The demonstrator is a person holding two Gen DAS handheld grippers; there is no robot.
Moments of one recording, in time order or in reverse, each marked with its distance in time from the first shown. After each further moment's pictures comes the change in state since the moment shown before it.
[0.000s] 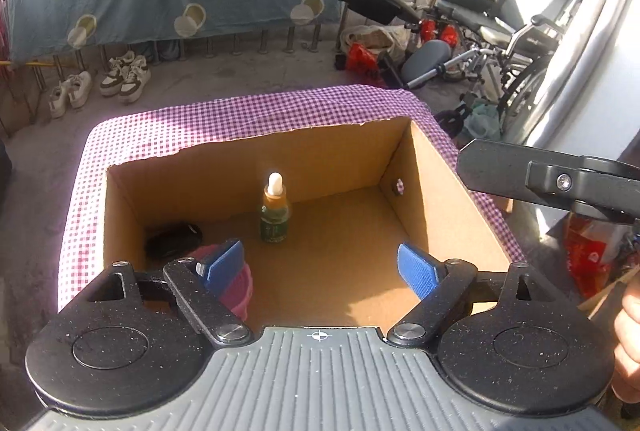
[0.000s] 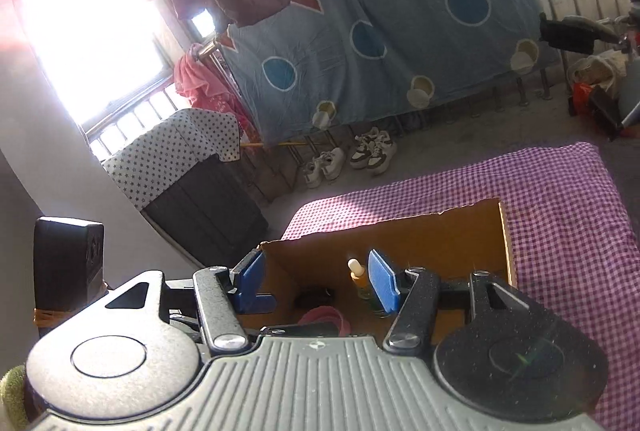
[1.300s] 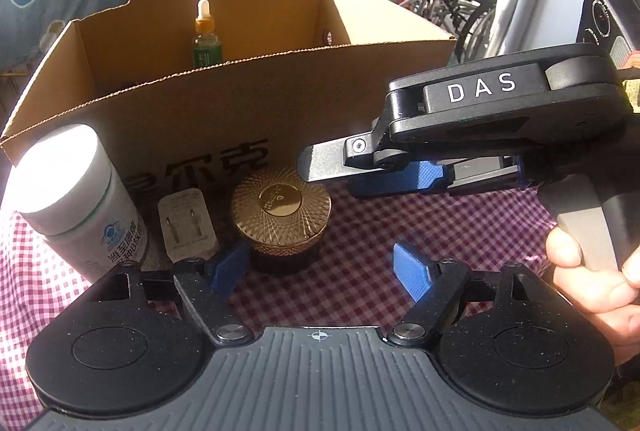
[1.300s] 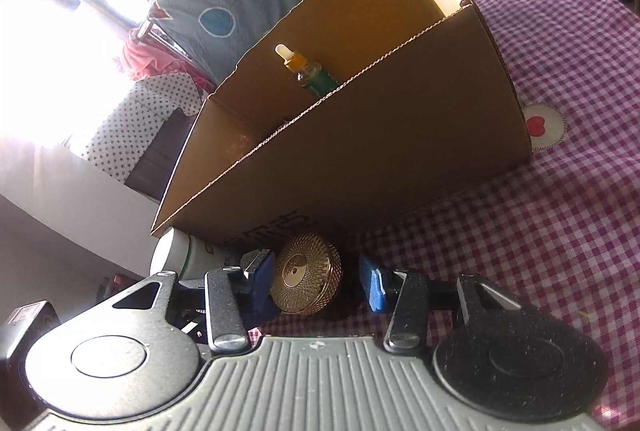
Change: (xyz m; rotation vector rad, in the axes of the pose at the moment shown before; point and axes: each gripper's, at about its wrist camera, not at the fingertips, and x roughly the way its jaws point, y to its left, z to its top) left arm 0.024 -0.038 -0.167 0.126 -0.012 -0.049; right arm 0.029 -0.039 -0.159 0.277 0.226 -0.061
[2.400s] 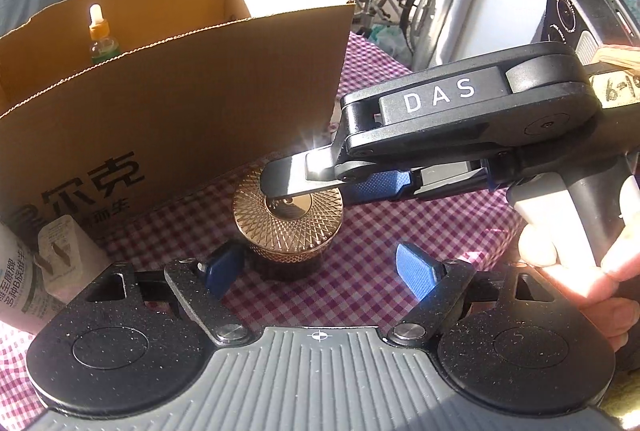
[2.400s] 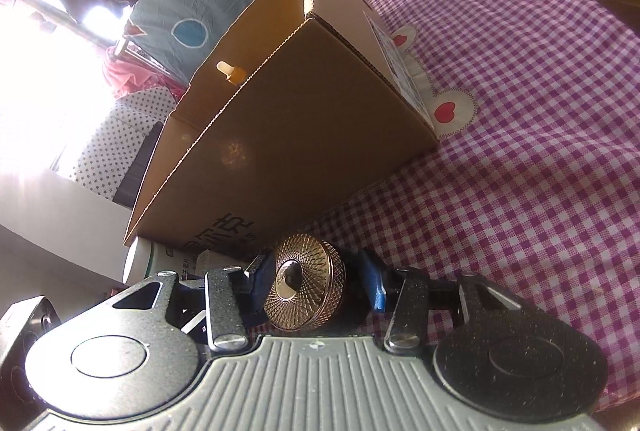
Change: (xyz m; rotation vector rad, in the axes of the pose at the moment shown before) left arm 0.014 -0.051 0.007 0.102 0.054 -0.132; right arm -0.031 -0.046 -0.001 0.105 -0.013 -0.016
